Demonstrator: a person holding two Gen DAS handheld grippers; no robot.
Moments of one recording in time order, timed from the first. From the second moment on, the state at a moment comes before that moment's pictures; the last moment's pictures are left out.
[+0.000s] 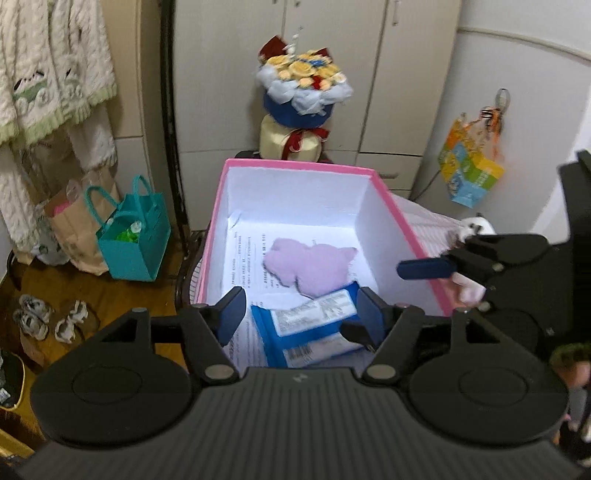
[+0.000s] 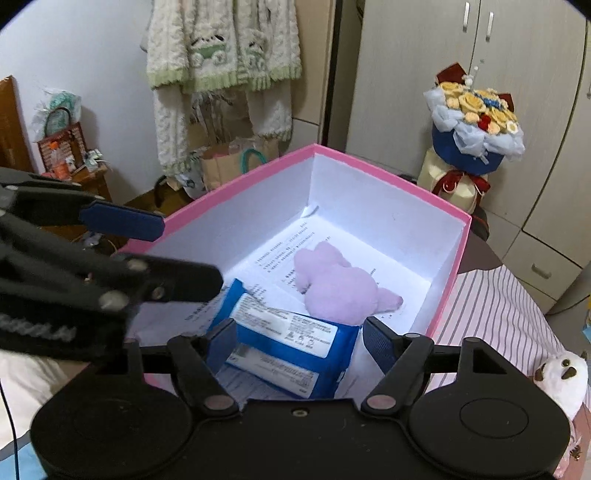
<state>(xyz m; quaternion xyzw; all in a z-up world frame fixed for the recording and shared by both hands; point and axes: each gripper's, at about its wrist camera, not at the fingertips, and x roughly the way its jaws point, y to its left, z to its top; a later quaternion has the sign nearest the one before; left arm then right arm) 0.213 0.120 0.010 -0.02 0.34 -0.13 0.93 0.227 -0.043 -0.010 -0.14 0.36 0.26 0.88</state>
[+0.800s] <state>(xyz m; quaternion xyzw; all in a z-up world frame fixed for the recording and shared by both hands) 0.085 0.089 0.074 0.01 0.23 -0.21 0.95 0.086 -0.143 0.049 -0.17 0.27 0.26 0.91</state>
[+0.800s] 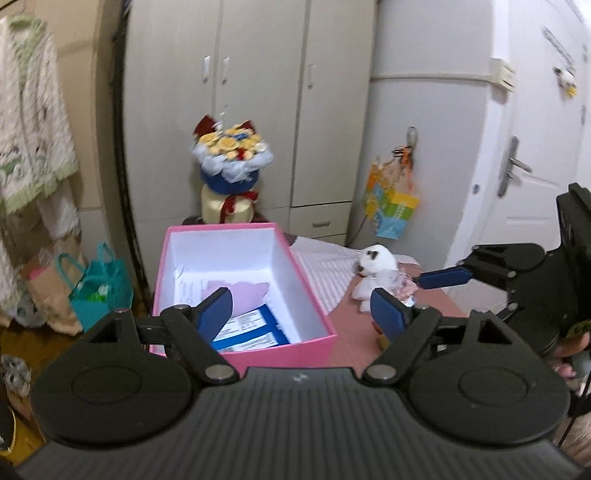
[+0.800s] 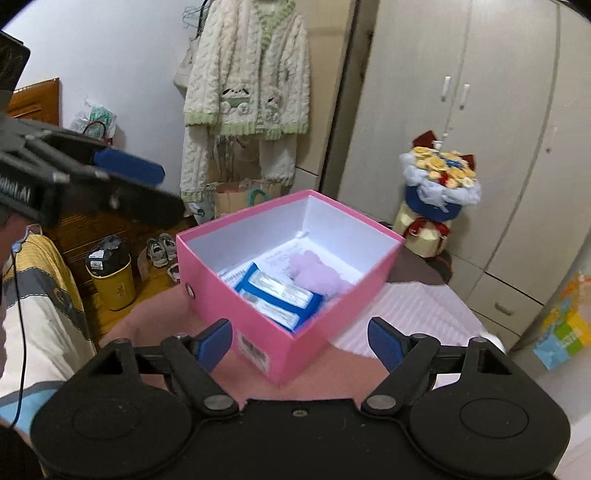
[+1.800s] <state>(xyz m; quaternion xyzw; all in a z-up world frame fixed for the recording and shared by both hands) 0.123 -0.067 -0.041 0.08 0.36 -0.35 0.86 0.089 -0.330 -0.062 -0.07 0.30 0.17 0.94</state>
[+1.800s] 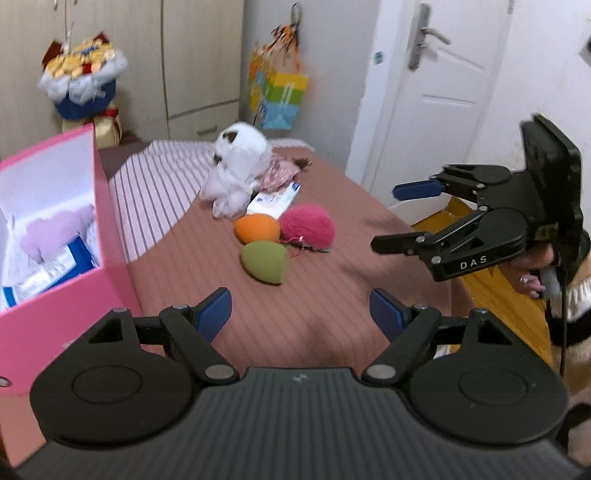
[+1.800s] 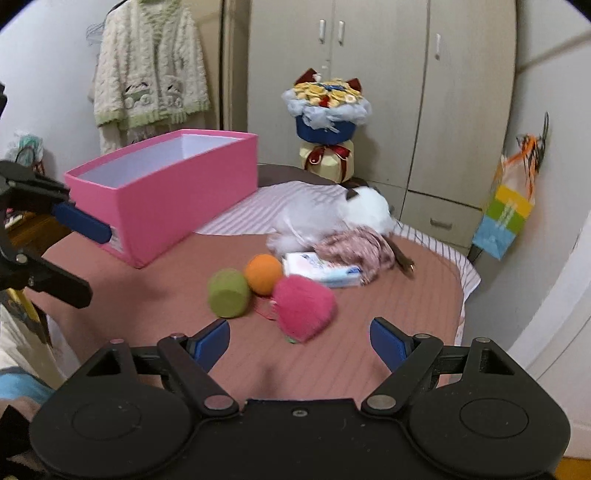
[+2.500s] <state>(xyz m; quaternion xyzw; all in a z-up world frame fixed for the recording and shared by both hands) 0.181 -0.107 -0.107 0.02 0.32 -0.28 0.90 0.148 -0.332 -0.113 -0.01 0.30 0.21 0.93</state>
